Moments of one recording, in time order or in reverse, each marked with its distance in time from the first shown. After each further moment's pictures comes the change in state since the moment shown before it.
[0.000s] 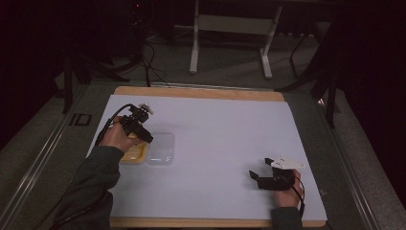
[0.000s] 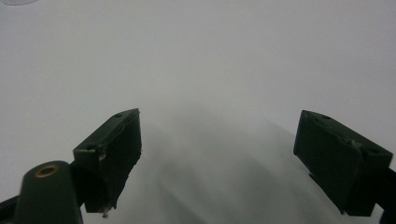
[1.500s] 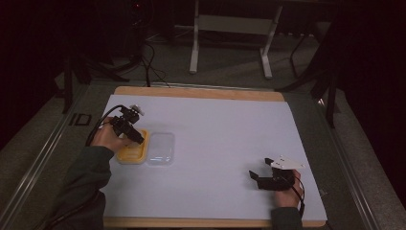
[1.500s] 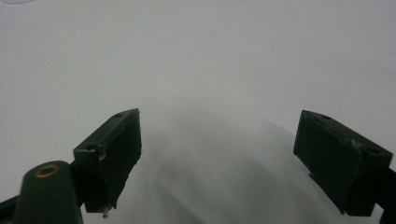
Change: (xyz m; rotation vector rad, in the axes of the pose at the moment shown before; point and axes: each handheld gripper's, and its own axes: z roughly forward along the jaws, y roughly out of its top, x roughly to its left) left arm 0.025 -0.018 0.009 0.029 0.002 0.011; right arm 0.001 0.000 0.000 0.001 -0.005 -0.007
